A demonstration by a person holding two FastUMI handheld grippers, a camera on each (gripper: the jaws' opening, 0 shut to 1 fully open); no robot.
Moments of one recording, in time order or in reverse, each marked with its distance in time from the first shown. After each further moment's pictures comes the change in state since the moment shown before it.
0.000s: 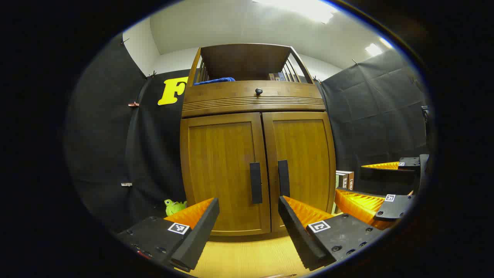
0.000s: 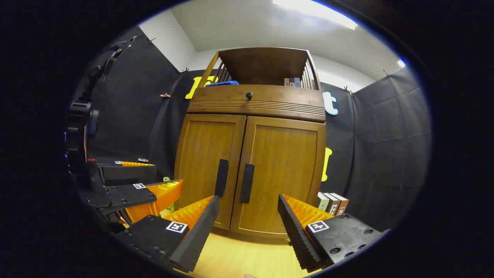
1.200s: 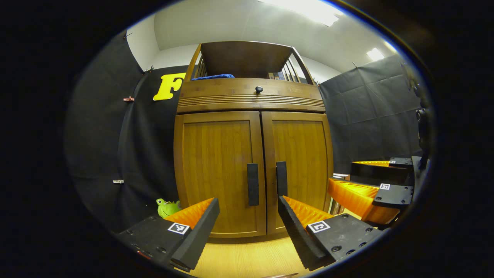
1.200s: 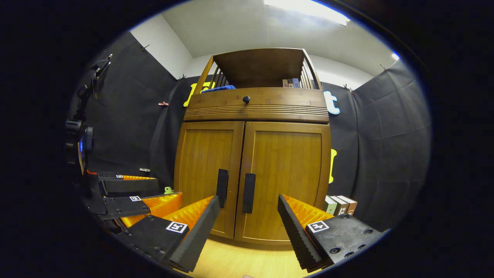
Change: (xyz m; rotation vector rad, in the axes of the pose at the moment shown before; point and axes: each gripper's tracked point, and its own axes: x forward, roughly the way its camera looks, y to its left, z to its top) left arm 0.016 -0.002 -0.004 -0.025 0.011 -0.061; right arm 0.008 0.009 0.002 0.051 -0.038 0.019
